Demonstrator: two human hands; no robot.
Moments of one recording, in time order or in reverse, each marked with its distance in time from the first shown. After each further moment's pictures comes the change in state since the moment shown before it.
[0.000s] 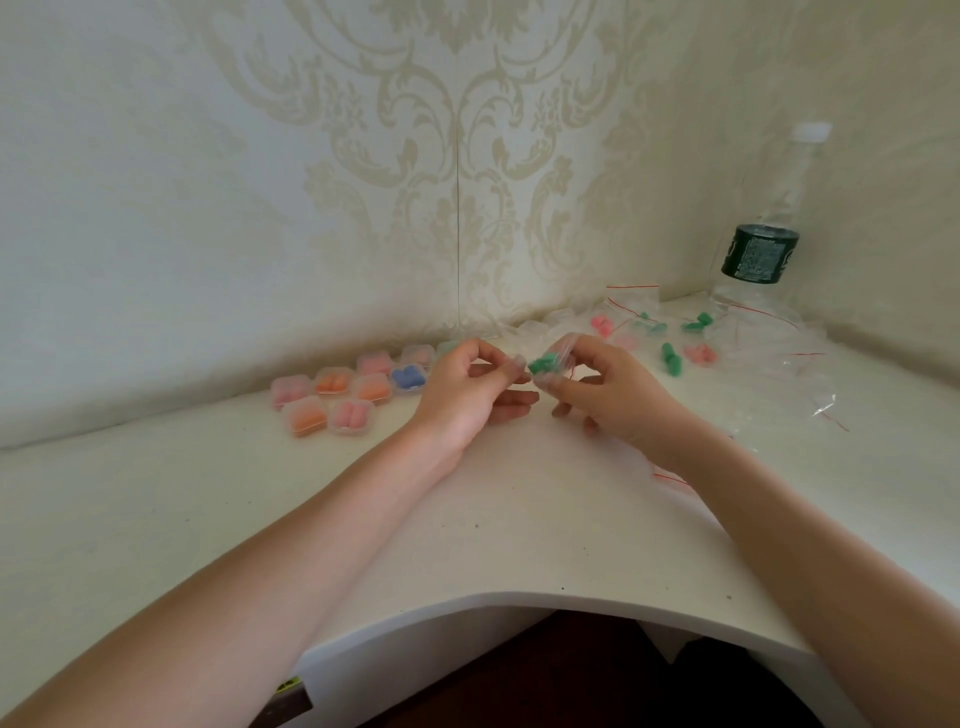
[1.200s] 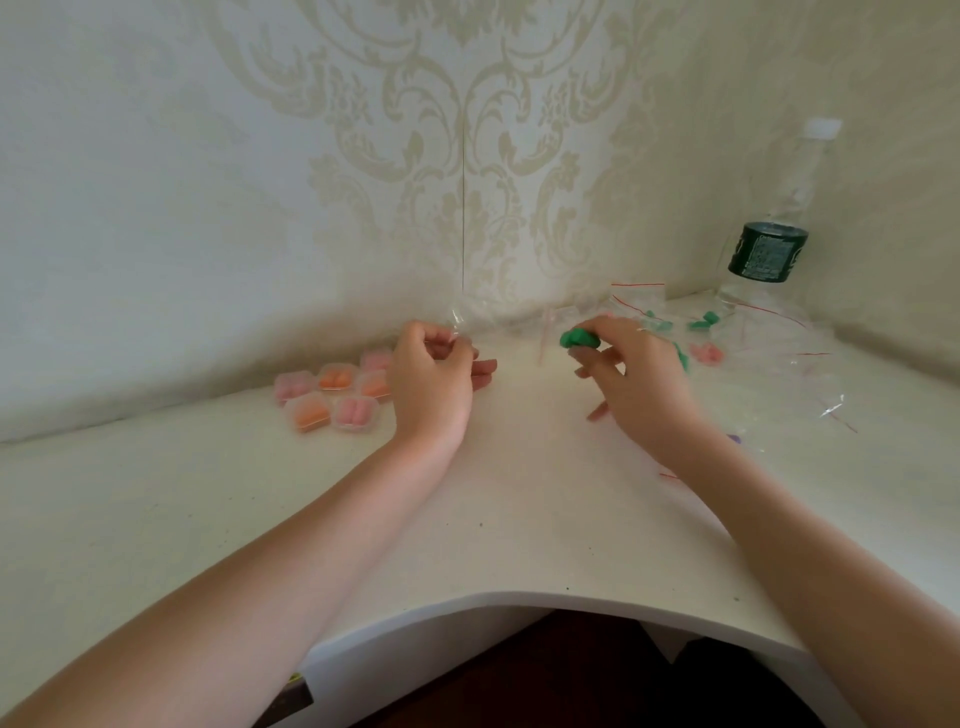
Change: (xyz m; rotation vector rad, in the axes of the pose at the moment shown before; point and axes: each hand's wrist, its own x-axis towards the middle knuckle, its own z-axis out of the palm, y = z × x) left_hand 0.010 -0.004 -0.009 0.016 0.438 0.200; right_hand 0.000 -0.002 -0.005 -0.255 0.225 -0.180
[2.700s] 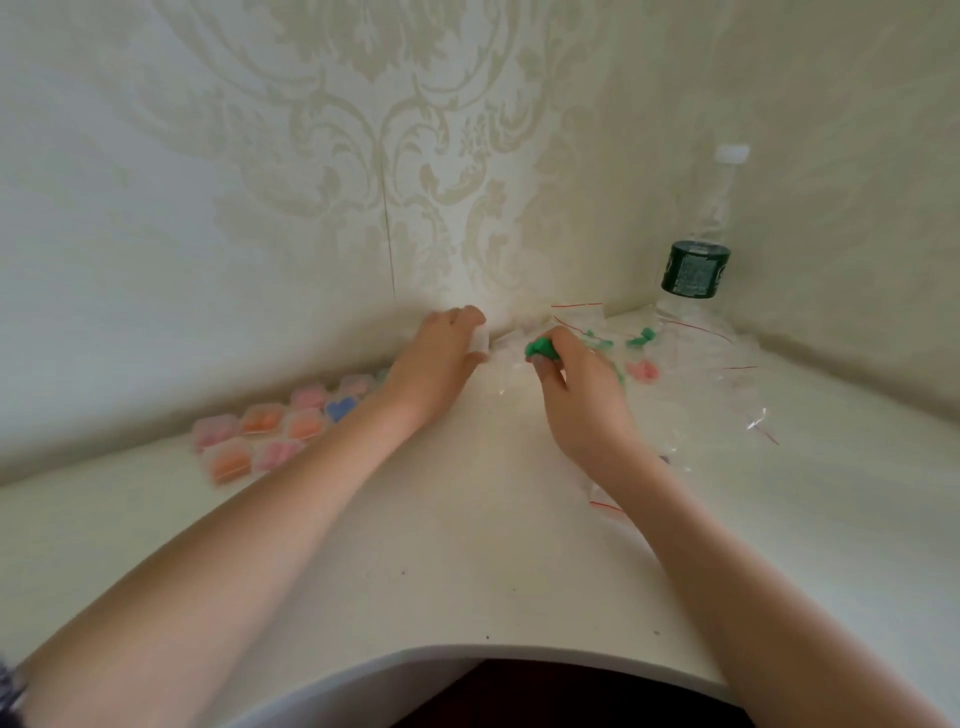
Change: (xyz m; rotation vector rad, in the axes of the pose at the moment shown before) left_hand 0.071 -0.020 0.055 1.049 -0.574 0.657; right_hand 0.008 0.009 -0.007 -0.191 0.139 0.049
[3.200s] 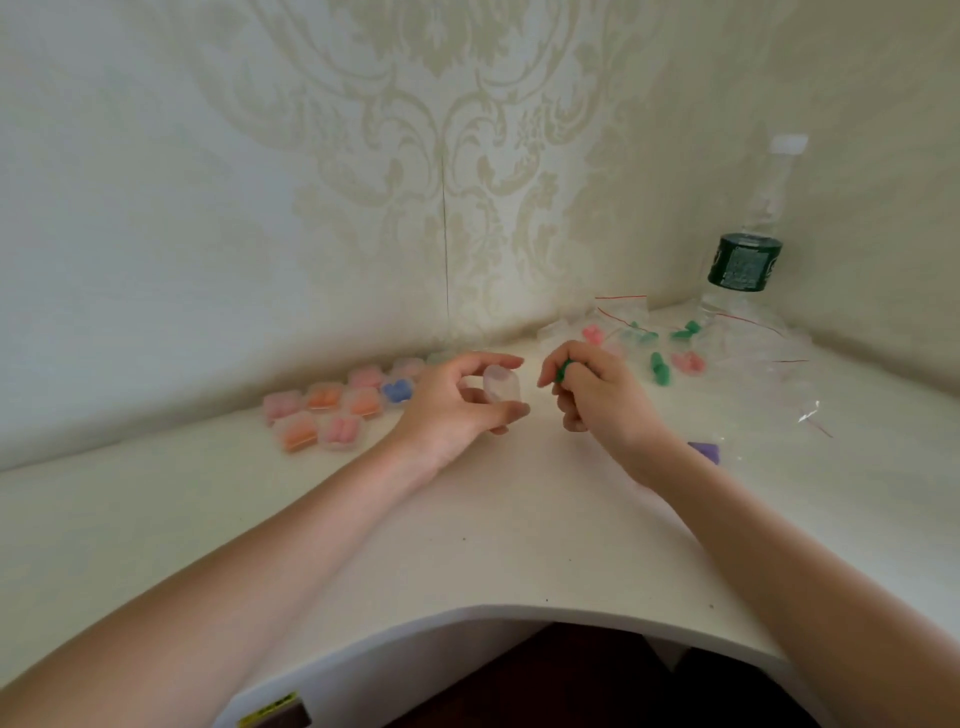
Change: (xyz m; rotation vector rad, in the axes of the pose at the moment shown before) left_hand -0.091 0.032 -0.036 -0.923 0.027 -0.391; right_hand -0.014 -0.023 0.009 0.550 -0.242 0.257
